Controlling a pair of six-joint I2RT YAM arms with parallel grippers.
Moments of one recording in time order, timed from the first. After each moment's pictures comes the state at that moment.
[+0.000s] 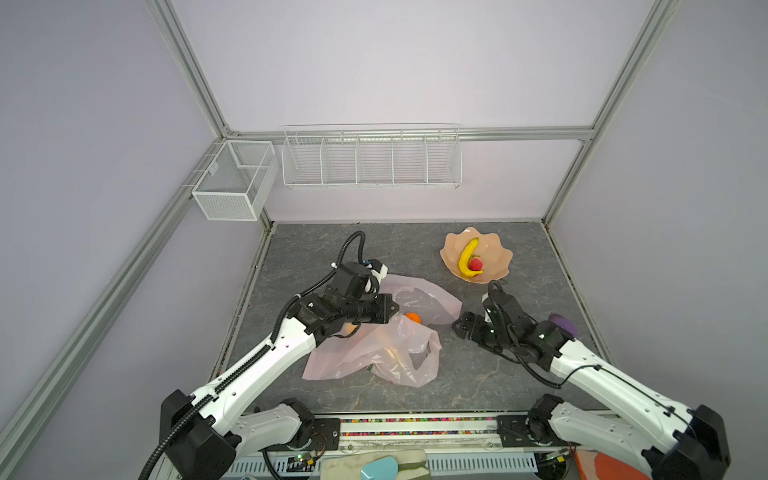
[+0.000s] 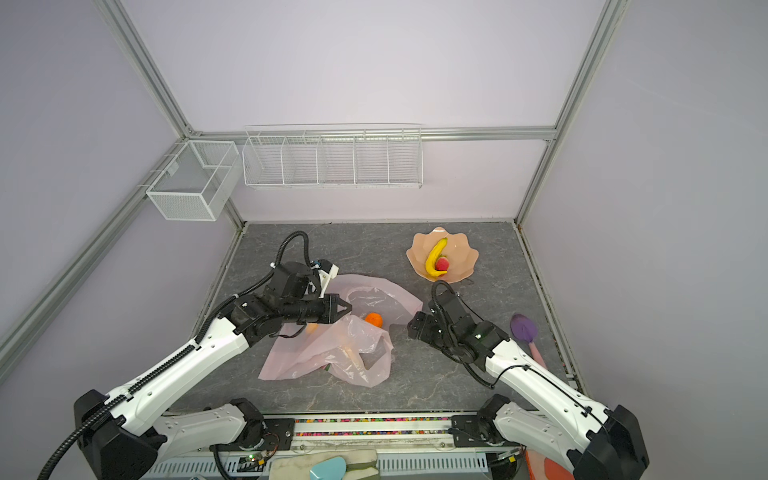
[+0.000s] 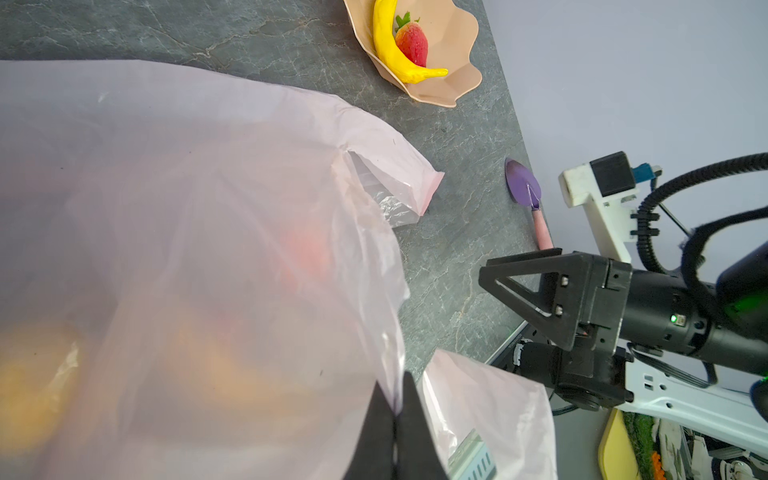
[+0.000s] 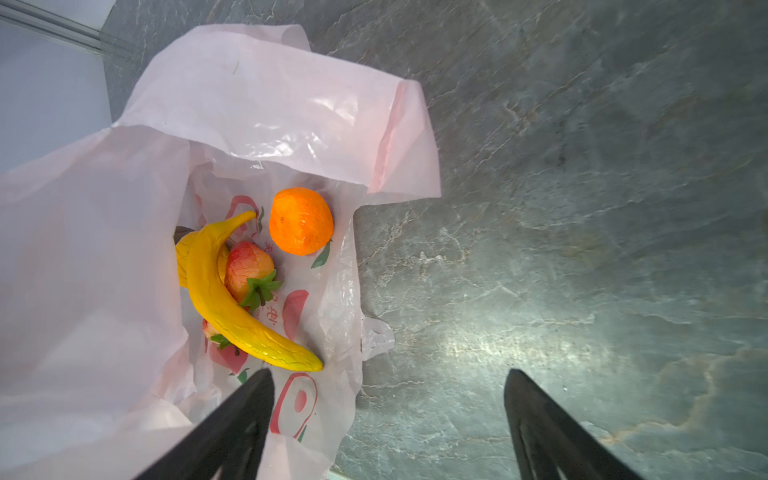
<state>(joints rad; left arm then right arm) -0.71 1.16 1.03 -0.60 0.32 -0.57 0.66 0.97 0.72 -0.66 -0.02 0.96</state>
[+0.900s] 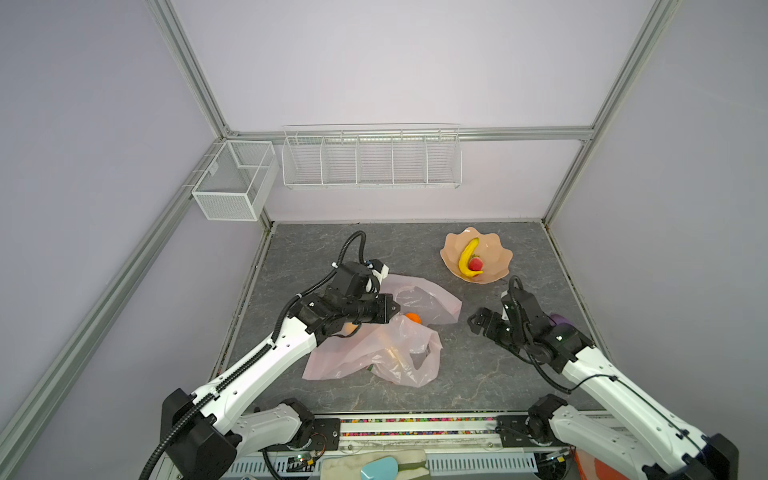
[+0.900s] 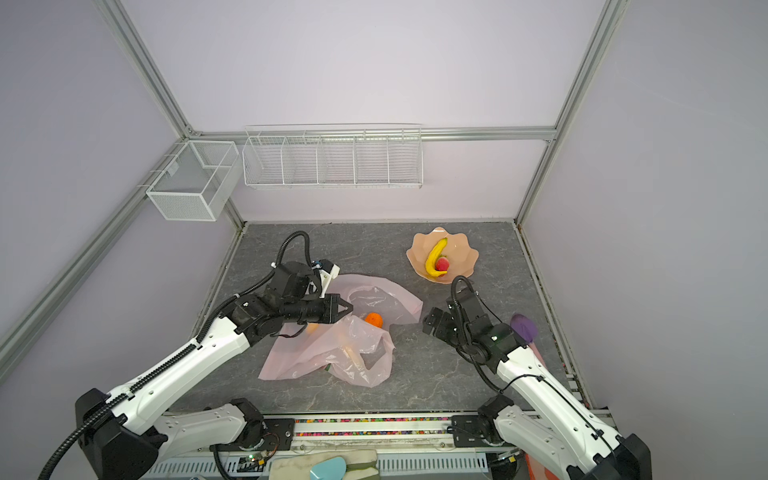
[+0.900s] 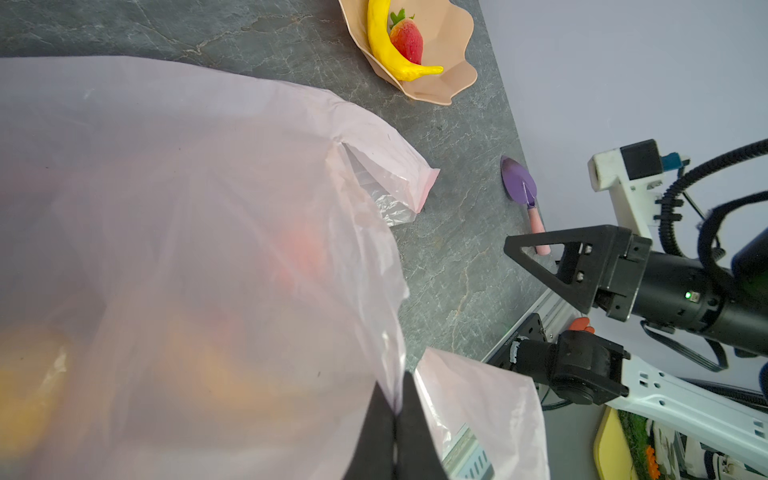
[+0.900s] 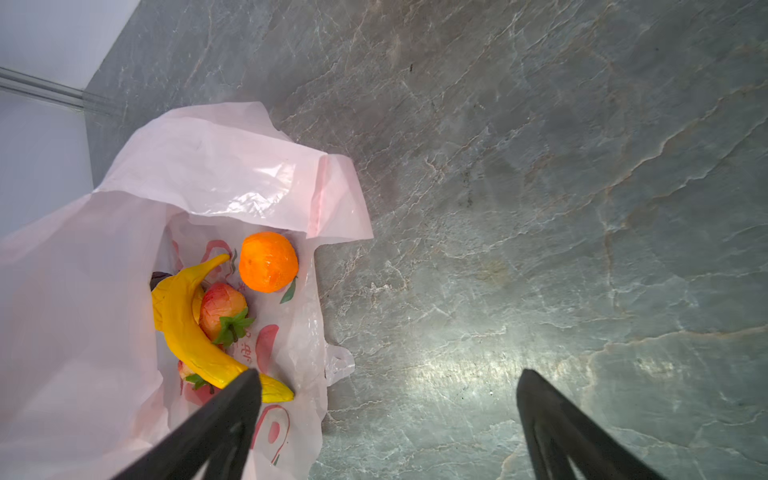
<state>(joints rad) -0.71 1.17 1.03 -0.59 0.34 -0.57 0.51 0.92 0.72 -0.72 -0.02 0.88</state>
